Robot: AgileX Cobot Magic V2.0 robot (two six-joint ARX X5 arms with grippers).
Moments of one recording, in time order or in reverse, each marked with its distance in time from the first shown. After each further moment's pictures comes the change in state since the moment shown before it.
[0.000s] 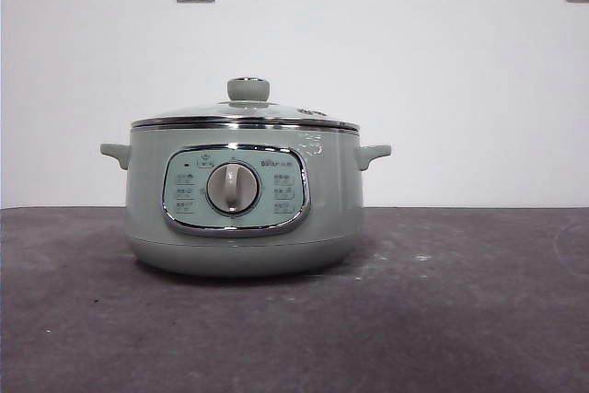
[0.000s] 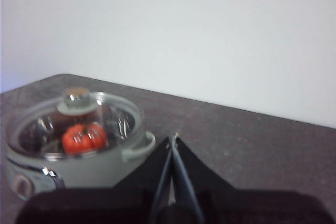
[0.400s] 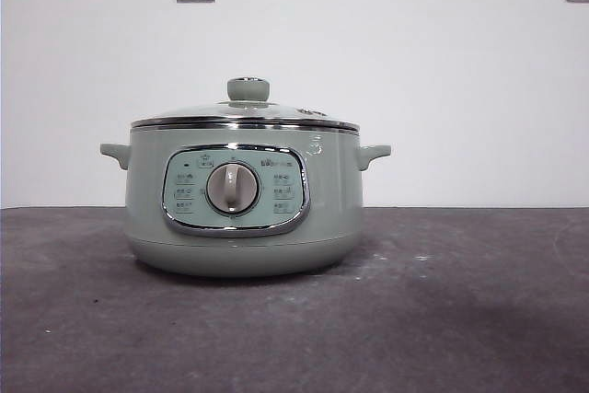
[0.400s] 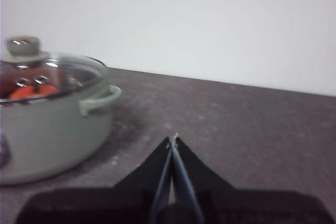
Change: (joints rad) left arm 0.000 0.000 0.000 0.000 0.000 0.000; right arm 0.007 -0.200 -0.390 0.193 0.143 0.014
